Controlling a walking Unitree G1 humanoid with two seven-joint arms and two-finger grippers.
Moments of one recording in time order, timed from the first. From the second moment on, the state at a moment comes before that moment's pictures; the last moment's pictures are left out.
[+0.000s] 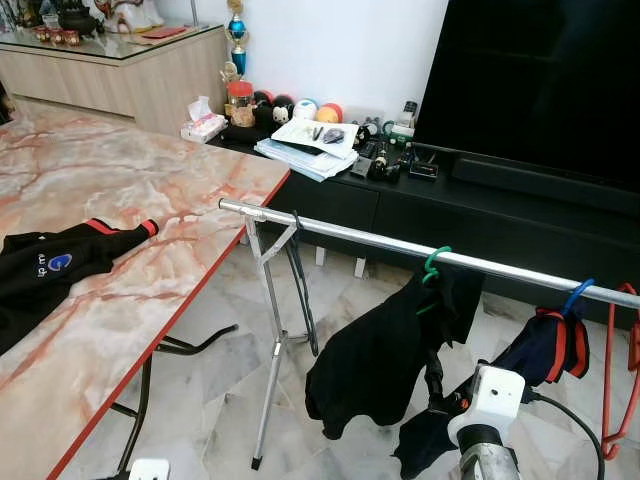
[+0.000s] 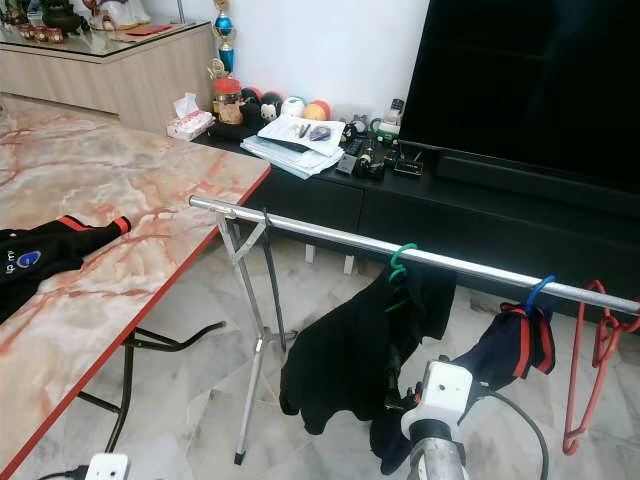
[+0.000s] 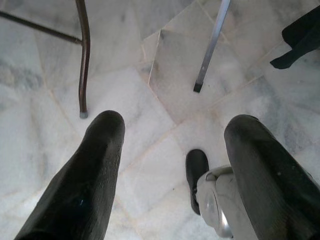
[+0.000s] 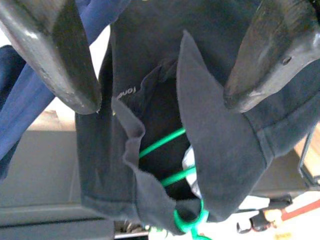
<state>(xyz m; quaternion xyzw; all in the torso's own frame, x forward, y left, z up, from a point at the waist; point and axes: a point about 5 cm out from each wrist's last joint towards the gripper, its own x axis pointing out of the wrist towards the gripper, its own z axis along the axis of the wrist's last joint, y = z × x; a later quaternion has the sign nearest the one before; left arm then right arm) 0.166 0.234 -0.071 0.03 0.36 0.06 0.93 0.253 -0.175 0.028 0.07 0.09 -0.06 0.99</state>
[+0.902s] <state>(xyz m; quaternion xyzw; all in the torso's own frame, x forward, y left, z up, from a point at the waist) 0.161 0.219 -0.082 0.00 0.40 0.04 0.92 0.240 -0.184 0.026 0.04 0.10 -0.05 0.99</state>
